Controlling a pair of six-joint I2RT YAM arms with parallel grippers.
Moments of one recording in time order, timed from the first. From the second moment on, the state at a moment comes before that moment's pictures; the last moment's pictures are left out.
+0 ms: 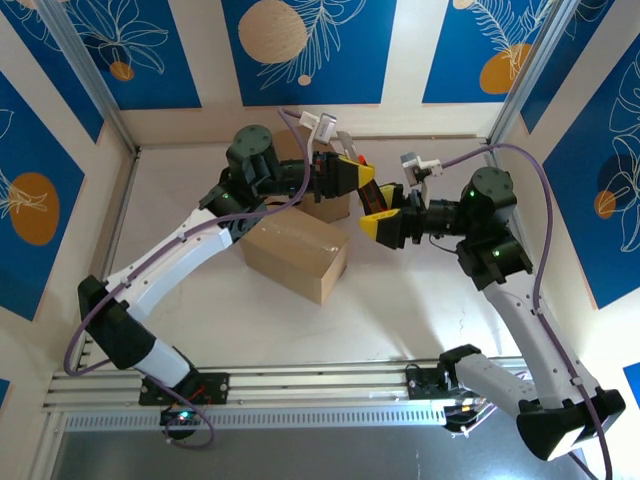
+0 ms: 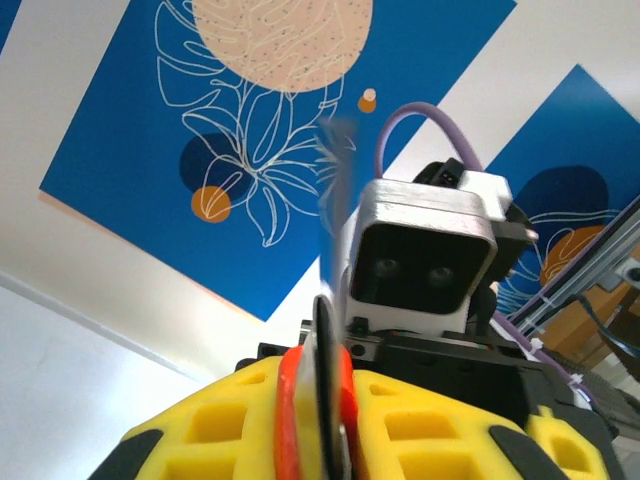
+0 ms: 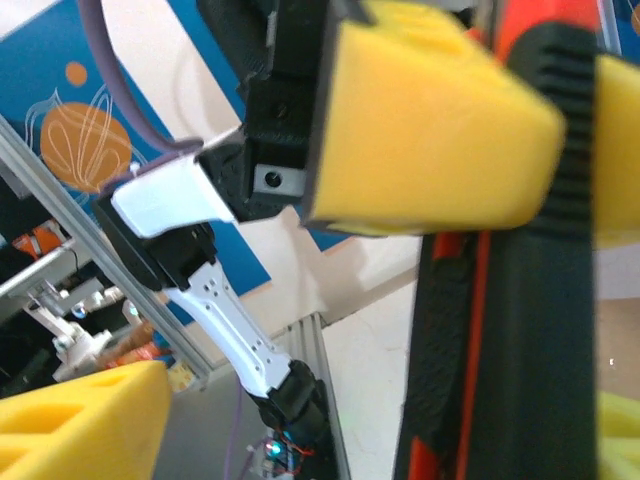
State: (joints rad) left arm -0.74 1.53 1.54 0.14 0.82 -0.72; right arm 0.31 0.97 1.10 -0.09 -1.13 0.51
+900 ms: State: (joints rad) left arm -0.74 1.51 1.49 0.27 0.83 -0.77; right arm 0.32 1.00 1.10 0.04 -1.07 0.64
